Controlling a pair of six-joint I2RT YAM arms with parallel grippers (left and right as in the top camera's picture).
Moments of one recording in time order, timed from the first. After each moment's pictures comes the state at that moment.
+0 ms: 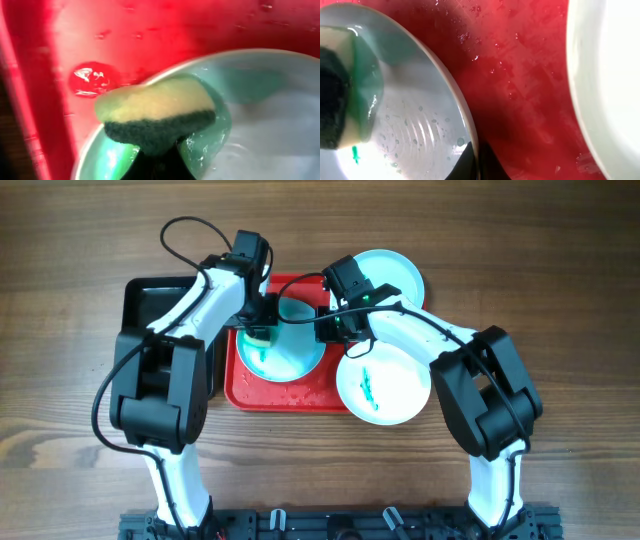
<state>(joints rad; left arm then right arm) -0.25 2.07 1.45 -0.81 0.07 -0.18 0.54 2.10 1.39 -0.47 -0.24 0.51</state>
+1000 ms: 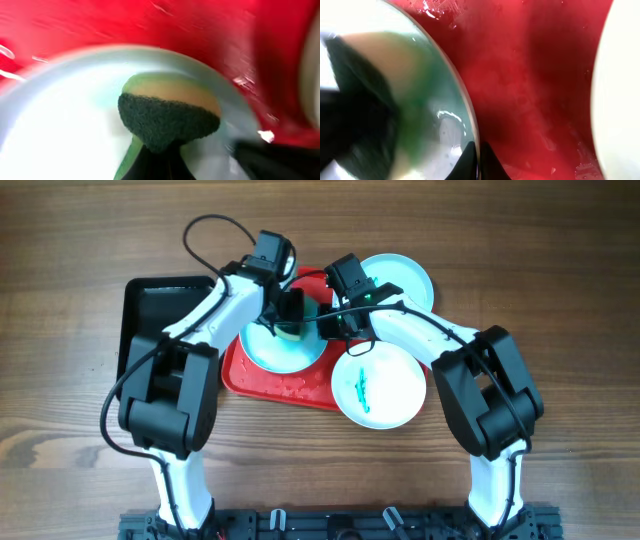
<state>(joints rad) -0.33 2.05 1.43 -0.66 0.18 -0.25 0.54 2.10 1.39 -0.46 -0.21 0.51</state>
